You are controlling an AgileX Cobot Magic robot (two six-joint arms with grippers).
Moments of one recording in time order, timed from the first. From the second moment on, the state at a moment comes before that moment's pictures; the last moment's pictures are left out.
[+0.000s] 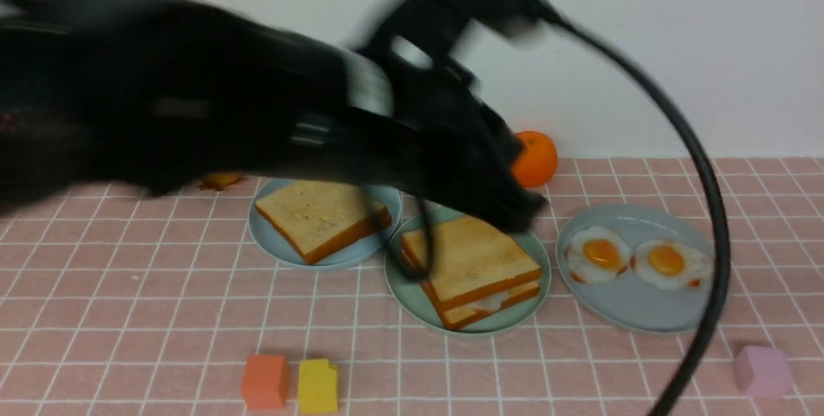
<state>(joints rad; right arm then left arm) 0.40 0.57 -1.06 0.26 1.25 -0.21 -0.81 1.27 -1.23 -0.16 0.41 0.11</state>
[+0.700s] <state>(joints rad) 0.40 0.48 -1.06 0.23 1.26 -0.10 -0.81 0.15 -0.25 -0.40 0.02 0.09</state>
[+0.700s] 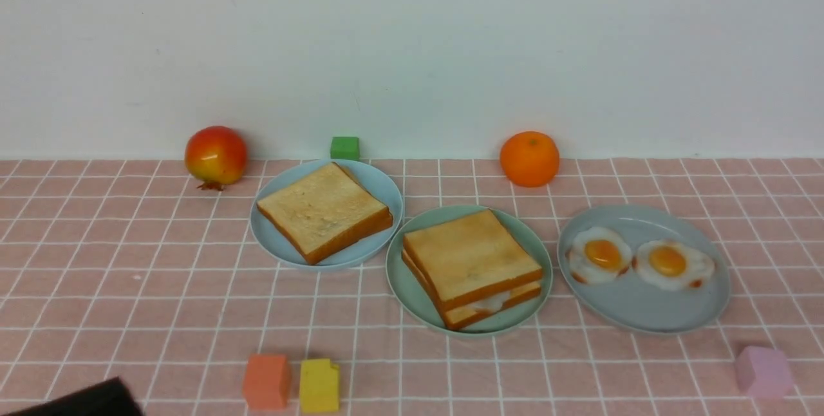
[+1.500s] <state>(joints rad) 0.12 0.24 -0.72 0.18 0.93 -0.11 -0.81 0.05 -0.18 -0.40 0.18 0.09</state>
